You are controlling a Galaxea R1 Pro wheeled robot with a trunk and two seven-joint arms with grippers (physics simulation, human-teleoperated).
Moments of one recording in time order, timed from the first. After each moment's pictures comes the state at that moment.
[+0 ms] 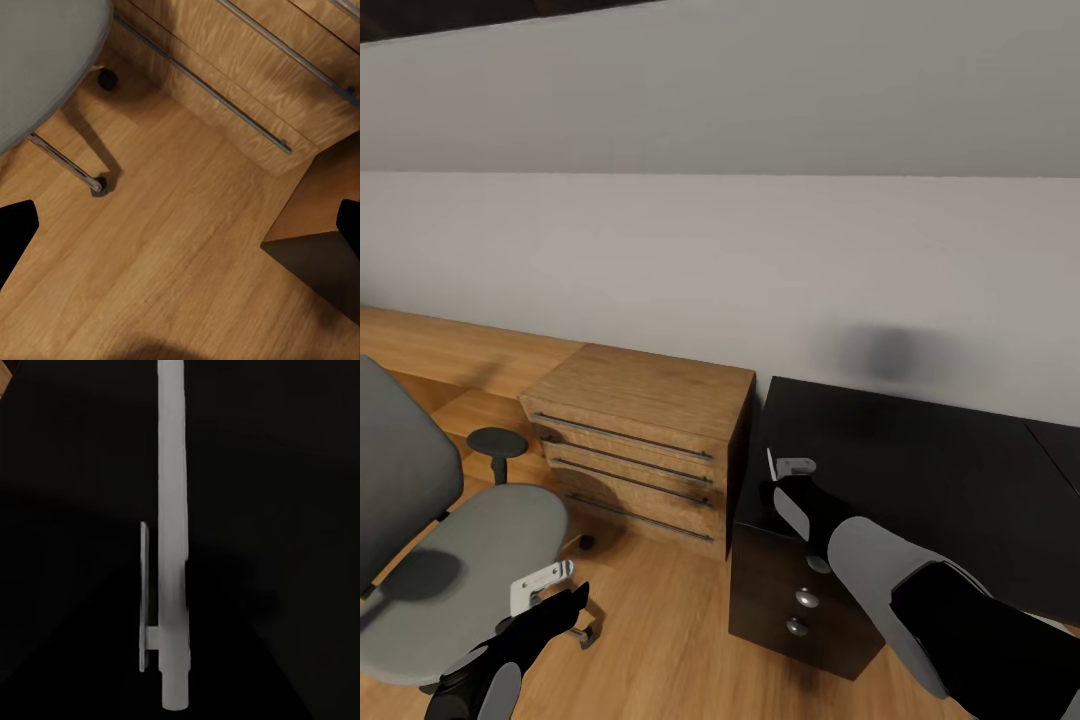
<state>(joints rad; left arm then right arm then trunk) -0.02 -0.03 0.10 -1.62 0.38 0.64 0.29 -1.03 0.16 0.47 -0.21 -0.50 0.35 -0.28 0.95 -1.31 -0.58</state>
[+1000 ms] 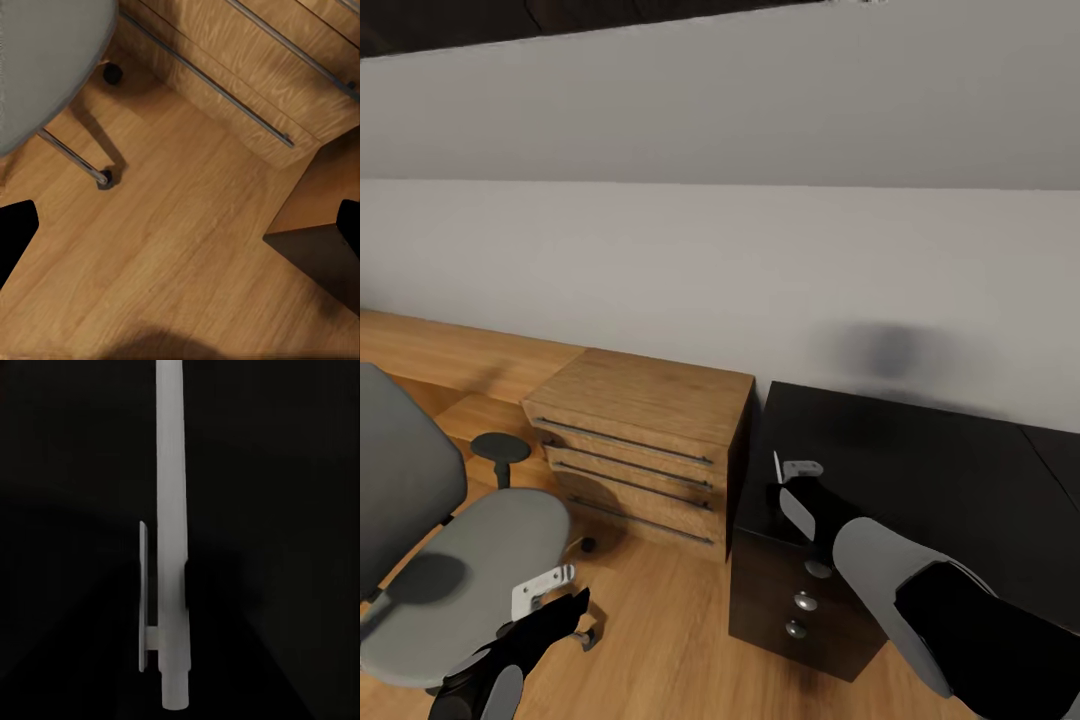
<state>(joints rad) -0.02 -0.03 0.10 -1.59 0.38 0.64 0.29 -1.03 0.14 0.46 -0.20 -0.52 0.35 -0.28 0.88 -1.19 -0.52</state>
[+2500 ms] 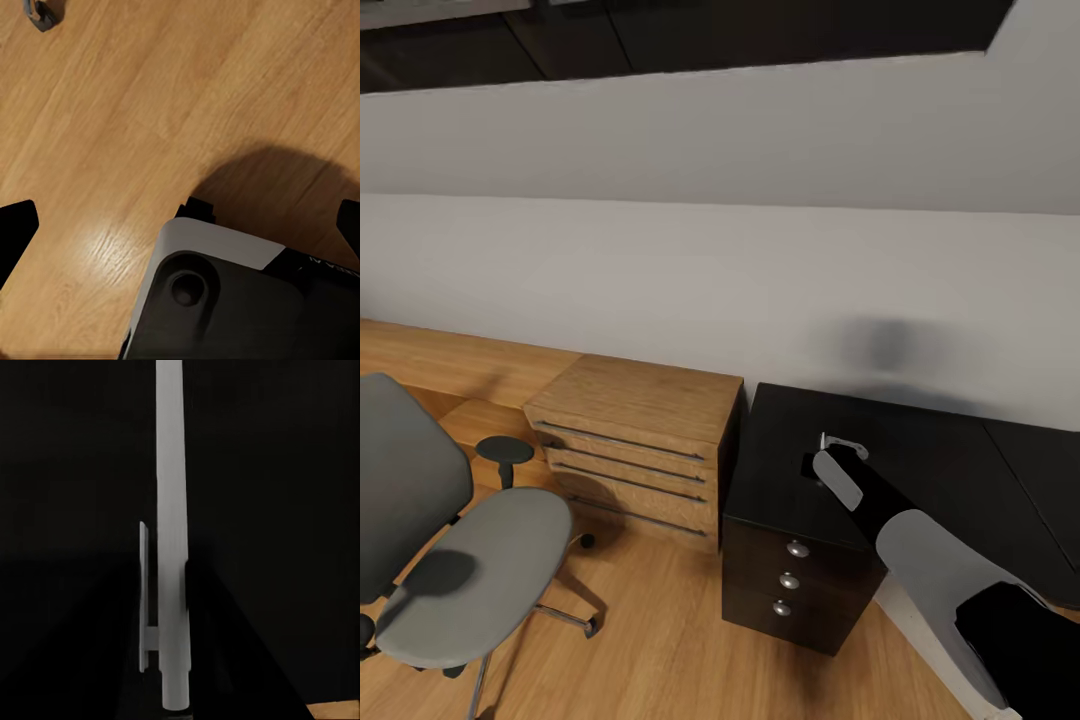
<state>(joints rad) -0.02 -0.02 0.02 -0.78 0.26 0.28 0.29 -0.99 -0.03 0.47 -0.56 -0.89 0.47 -0.62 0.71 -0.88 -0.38</state>
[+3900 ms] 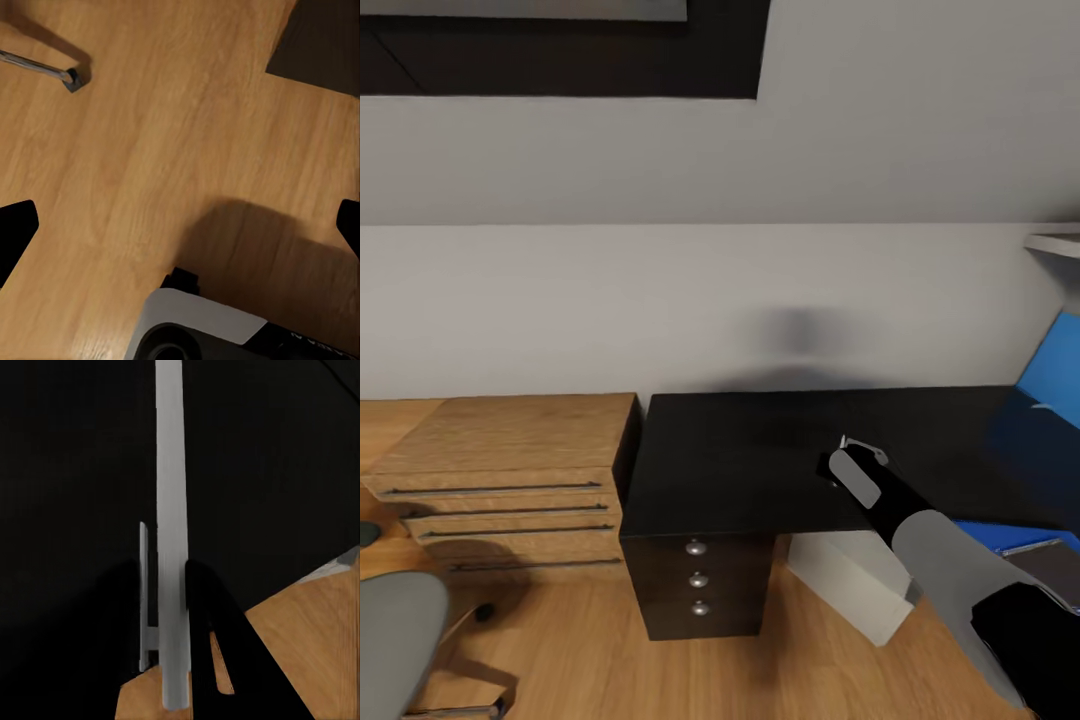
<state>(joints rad) -0.02 -0.02 -0.01 -0.75 0.26 0.04 0.29 -0.99 -0.08 0.47 -0.56 -0.98 0.42 -0.65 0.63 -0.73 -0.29</state>
